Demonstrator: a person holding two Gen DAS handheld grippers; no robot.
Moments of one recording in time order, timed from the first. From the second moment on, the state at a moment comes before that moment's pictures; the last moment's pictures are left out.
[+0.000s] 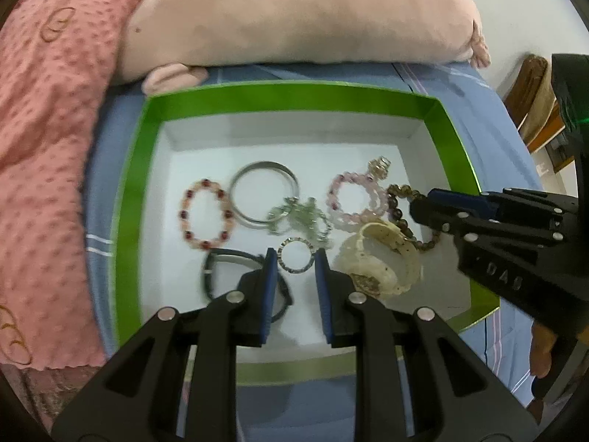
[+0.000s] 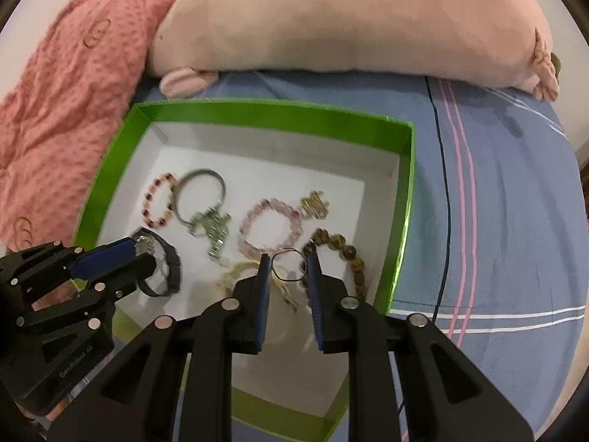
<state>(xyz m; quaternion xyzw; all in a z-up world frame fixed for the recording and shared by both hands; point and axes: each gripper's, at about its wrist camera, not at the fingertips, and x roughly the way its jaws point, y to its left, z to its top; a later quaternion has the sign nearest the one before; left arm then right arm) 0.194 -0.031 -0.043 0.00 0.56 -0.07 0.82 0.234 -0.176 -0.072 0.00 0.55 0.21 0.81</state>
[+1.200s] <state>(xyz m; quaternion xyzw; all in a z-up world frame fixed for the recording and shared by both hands) 0.118 -0.007 0.025 0.02 0.51 -0.01 0.86 0.135 -0.211 -0.009 0.02 0.49 0.11 0.87</state>
